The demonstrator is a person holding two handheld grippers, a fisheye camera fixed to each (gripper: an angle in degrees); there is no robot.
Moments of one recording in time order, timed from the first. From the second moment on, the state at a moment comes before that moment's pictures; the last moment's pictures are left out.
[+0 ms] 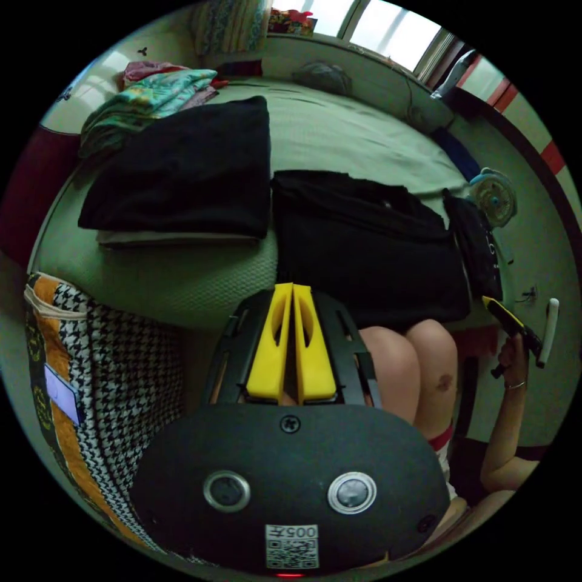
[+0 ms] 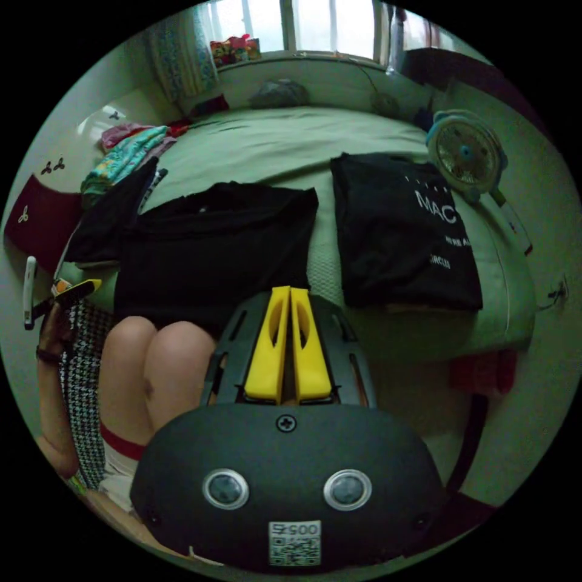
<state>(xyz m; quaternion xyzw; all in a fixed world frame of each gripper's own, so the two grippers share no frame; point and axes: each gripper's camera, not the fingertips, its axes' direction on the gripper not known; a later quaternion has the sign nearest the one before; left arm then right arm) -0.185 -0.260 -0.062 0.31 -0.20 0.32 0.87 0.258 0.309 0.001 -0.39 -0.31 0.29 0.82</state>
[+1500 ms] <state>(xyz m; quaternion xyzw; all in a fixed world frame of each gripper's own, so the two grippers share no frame) -0.014 -0.391 0.023 0.25 -0.20 0.40 0.85 0.154 0.237 0.247 -0.42 -0.31 0.26 0.81</state>
